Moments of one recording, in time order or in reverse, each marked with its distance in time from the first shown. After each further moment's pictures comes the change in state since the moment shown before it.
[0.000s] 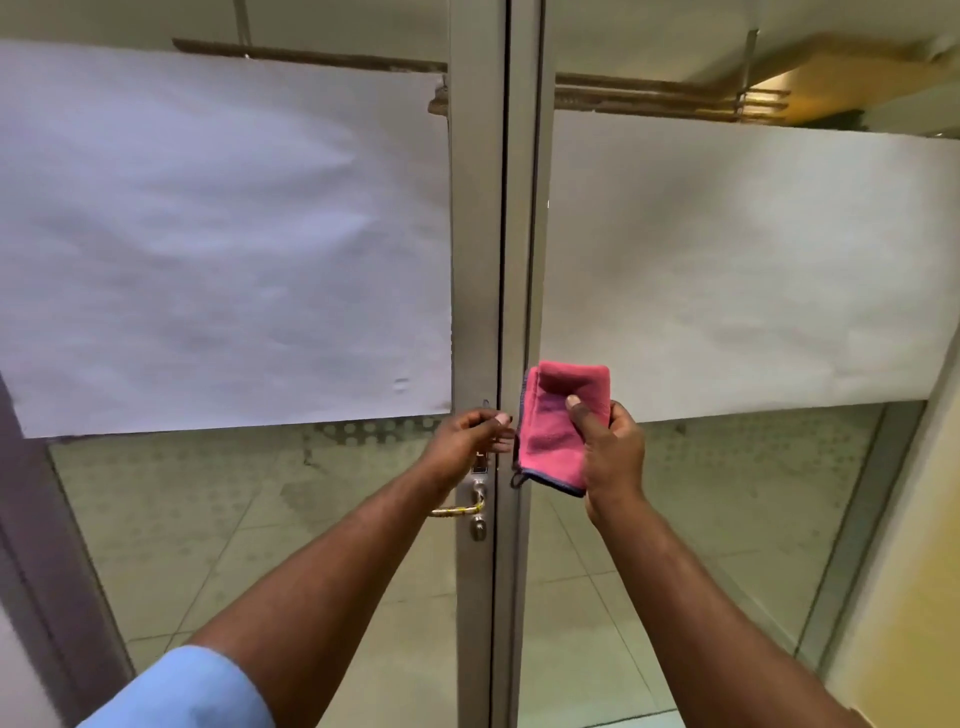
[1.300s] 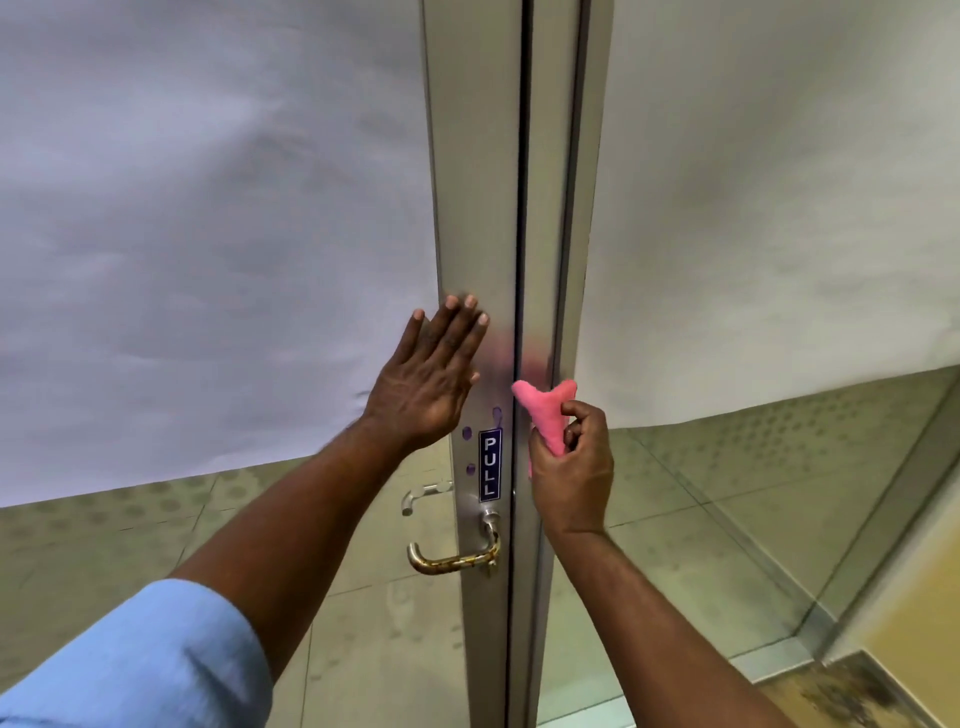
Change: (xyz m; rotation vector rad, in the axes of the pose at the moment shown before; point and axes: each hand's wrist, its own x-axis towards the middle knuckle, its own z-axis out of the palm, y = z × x) left_hand 0.255 -0.087 -0.105 1.565 0.280 0.946; right_hand 0.128 0.180 0.089 -0.579 0.200 -0.343
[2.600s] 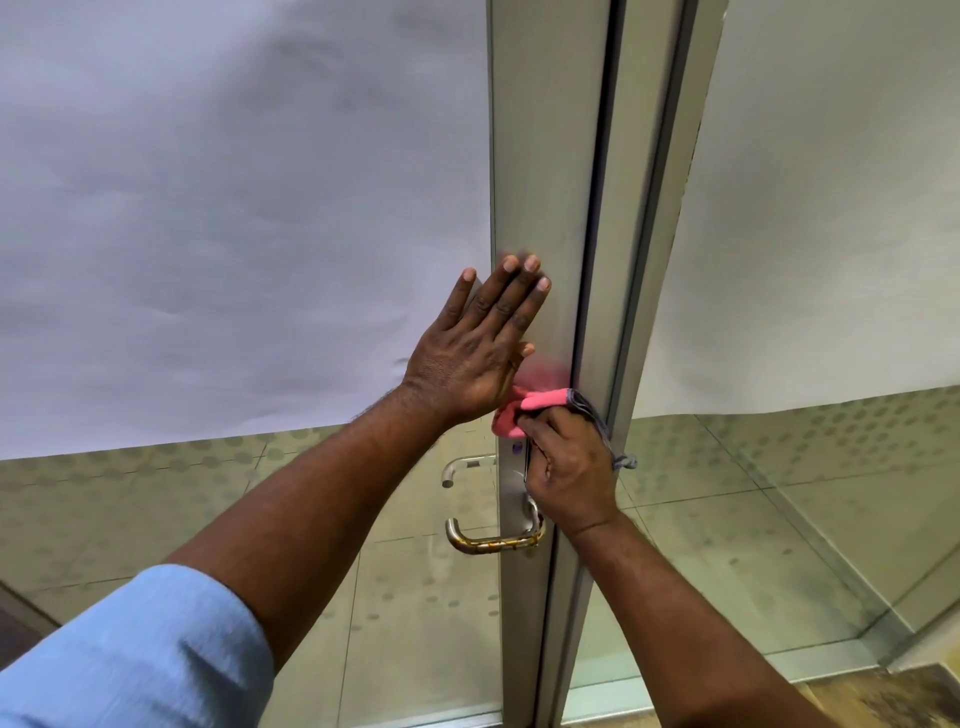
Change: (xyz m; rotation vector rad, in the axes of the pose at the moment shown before) left_hand 0.002 -0.006 0.012 0.040 0.068 0.040; right_hand -0.009 0.062 0.059 -0.331 -0.383 -0.570
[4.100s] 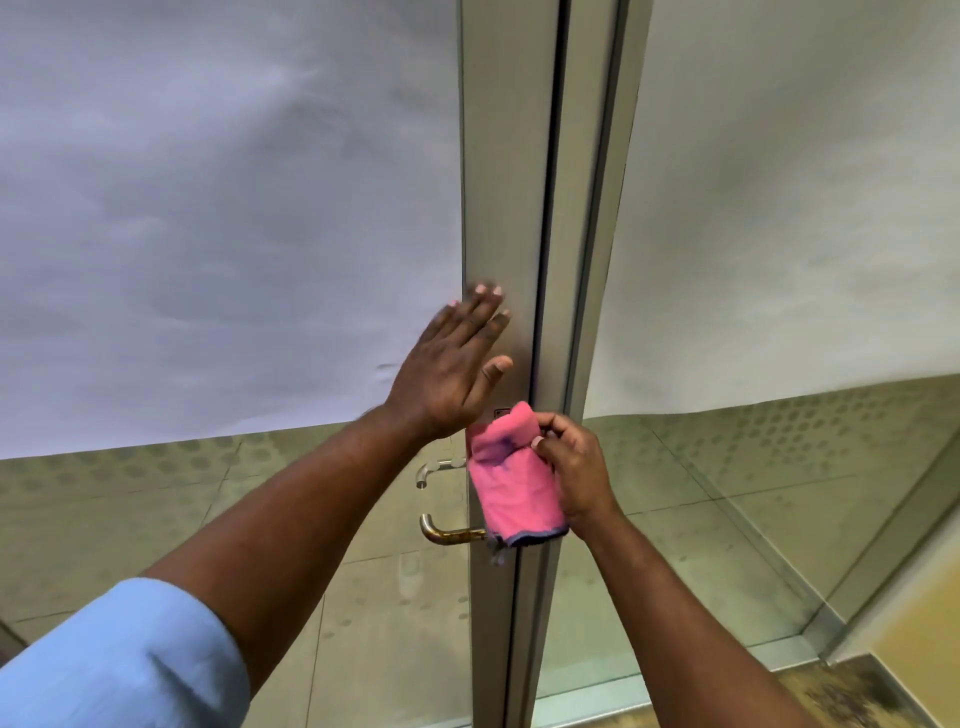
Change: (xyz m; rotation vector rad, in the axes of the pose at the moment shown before) left_hand -0.003 0.023 -0.056 -0.489 -0.099 -0.168; right_hand 0.002 -0.025 -0.083 1.008 -0.137 0.636
